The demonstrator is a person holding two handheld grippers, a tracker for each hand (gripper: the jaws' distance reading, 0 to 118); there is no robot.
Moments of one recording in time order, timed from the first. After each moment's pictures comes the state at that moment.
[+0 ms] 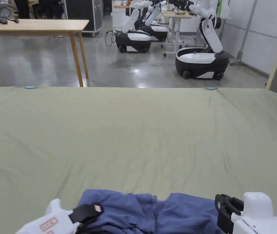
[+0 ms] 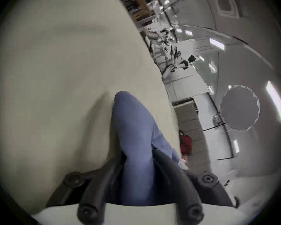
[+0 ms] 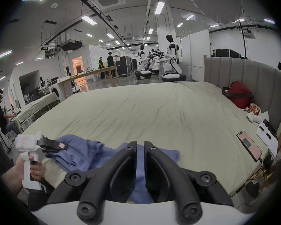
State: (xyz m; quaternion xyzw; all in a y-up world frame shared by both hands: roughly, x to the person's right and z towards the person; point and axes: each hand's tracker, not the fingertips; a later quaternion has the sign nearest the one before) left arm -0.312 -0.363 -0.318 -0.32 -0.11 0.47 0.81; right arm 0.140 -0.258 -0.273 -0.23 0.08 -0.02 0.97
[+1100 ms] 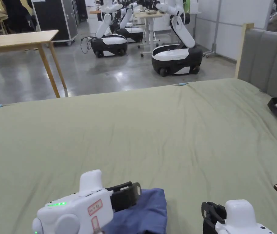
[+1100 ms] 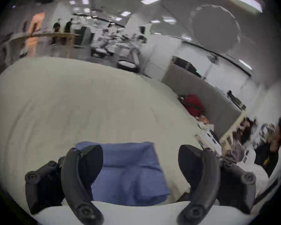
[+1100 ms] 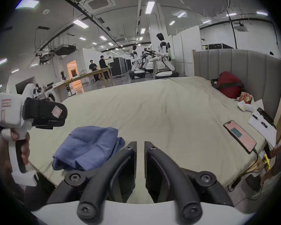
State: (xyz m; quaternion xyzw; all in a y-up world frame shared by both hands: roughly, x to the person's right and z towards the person) left arm -0.115 -0.257 -0.346 -0.34 -0.19 0.18 0.90; right arm 0.213 -0.279 -0.250 -0.23 0.06 -0.06 0.97
